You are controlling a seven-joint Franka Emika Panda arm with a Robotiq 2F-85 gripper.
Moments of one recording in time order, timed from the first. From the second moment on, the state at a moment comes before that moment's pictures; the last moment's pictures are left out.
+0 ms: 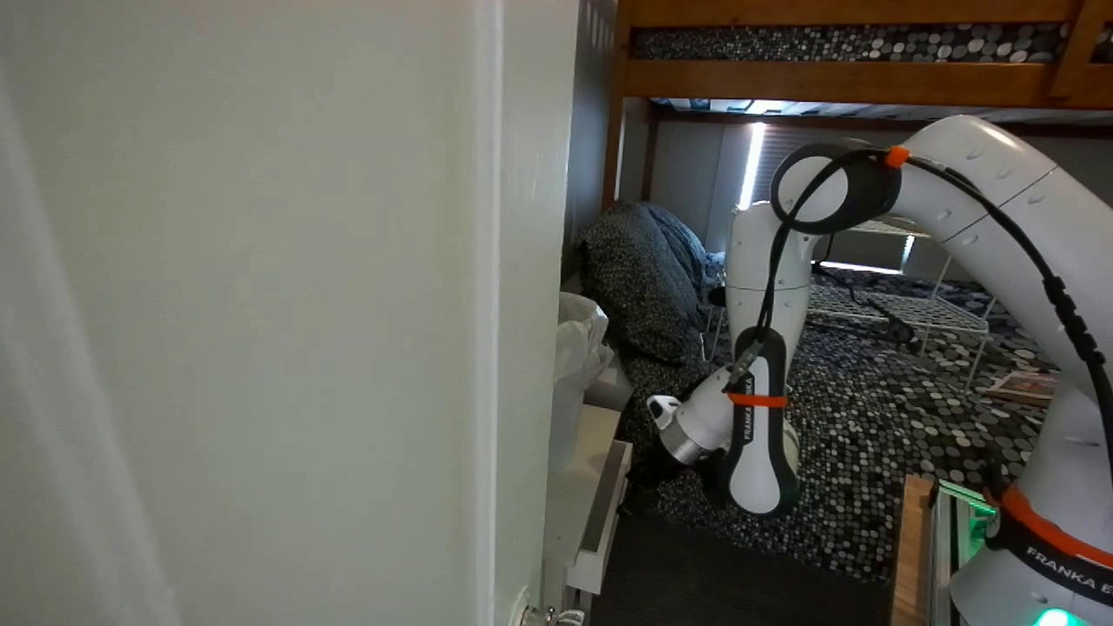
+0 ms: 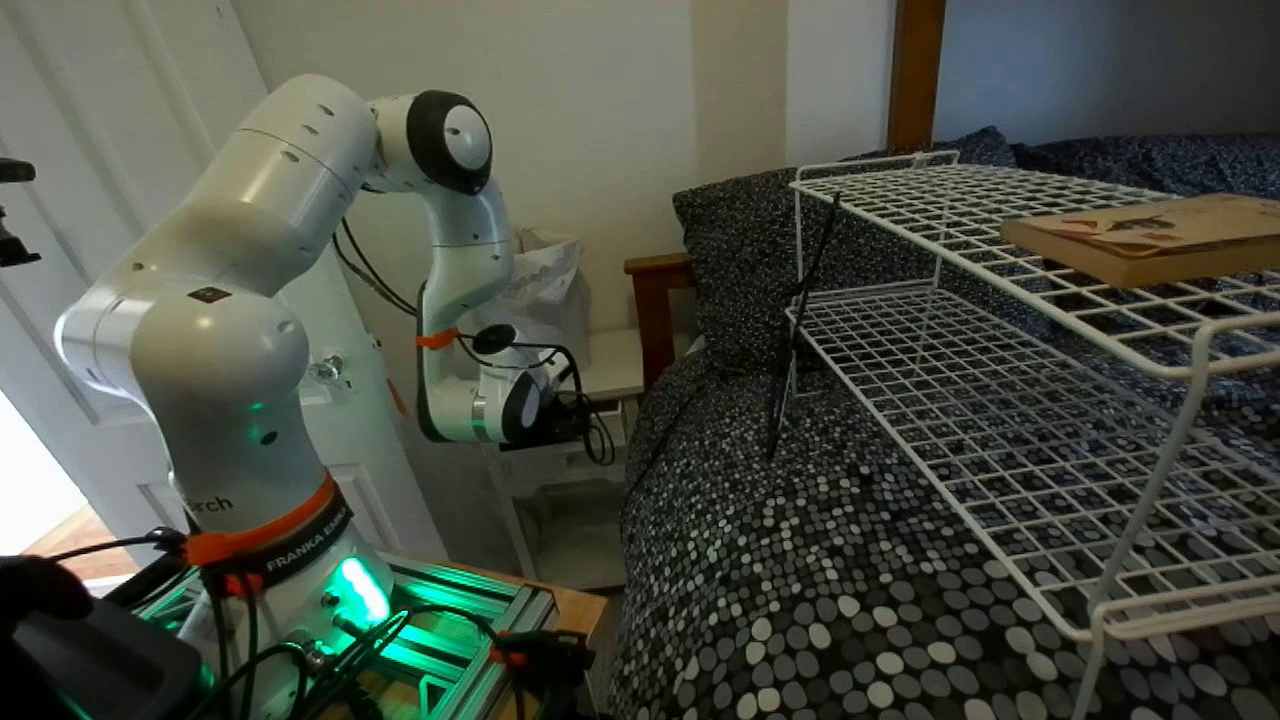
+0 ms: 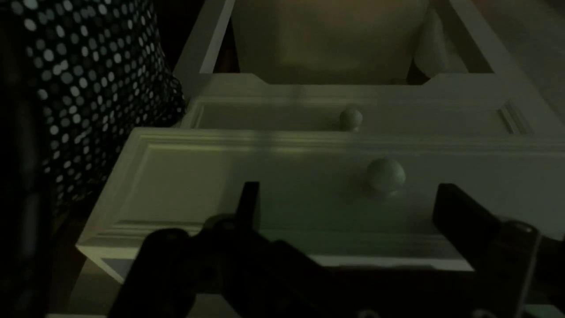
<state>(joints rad) -0.08 0.91 -0.01 -2.40 -0.29 3.83 -0.21</state>
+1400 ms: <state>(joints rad) -0.11 1.06 0.05 -2.18 -0.32 3.87 -0.14</state>
